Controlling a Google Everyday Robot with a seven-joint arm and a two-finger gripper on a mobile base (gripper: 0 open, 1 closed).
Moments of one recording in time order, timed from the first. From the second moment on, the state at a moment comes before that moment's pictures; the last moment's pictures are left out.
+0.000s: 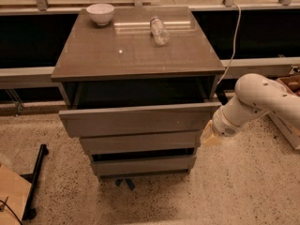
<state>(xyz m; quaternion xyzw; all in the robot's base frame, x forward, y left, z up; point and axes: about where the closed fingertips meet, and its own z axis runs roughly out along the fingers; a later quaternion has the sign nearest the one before) 0.552 -0.219 0.627 -0.63 0.75 0.12 0.15</state>
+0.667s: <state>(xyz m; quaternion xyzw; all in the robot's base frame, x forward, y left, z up) 0.608 -0.198 0.641 -0.65 0.73 0.08 0.21</state>
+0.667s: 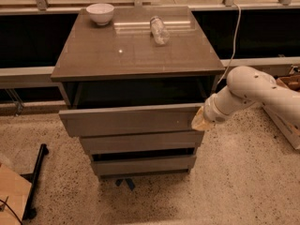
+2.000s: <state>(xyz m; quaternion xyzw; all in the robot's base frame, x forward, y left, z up) 0.717 -0.173 0.677 -0.67 0.67 0.03 0.31</state>
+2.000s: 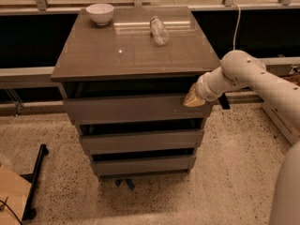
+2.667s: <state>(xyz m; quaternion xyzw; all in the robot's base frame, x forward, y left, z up) 0.717 -0.173 0.681 -0.67 0.67 0.02 0.32</state>
